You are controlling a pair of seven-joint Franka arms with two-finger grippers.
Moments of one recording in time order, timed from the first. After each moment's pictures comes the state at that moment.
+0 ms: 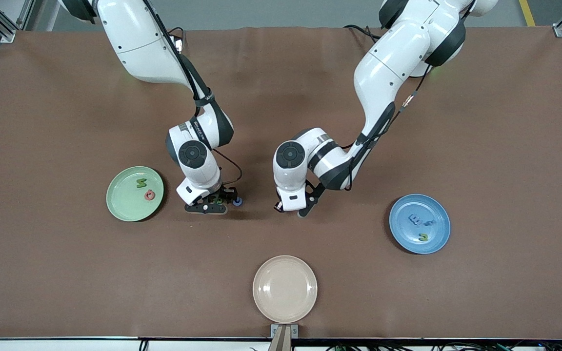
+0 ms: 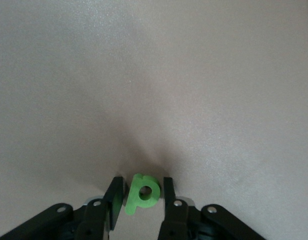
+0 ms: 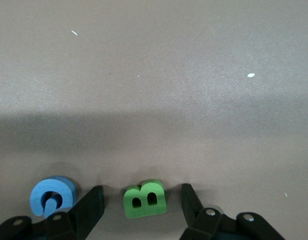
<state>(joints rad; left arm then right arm) -0.56 1.00 -0.27 -1.22 0.32 2.25 -1.83 0.62 0.66 -0.13 -1.86 0.06 2.55 0.52</state>
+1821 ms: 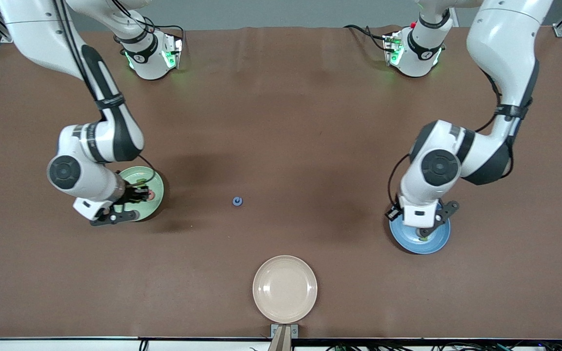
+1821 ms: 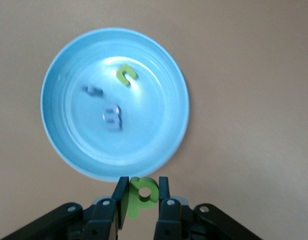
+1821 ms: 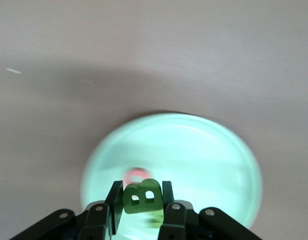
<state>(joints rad) 0.01 0.53 -0.34 -1.72 0.32 2.19 -1.11 0.10 0.42 -0.06 -1.97 -0.01 2.30 -0.14</state>
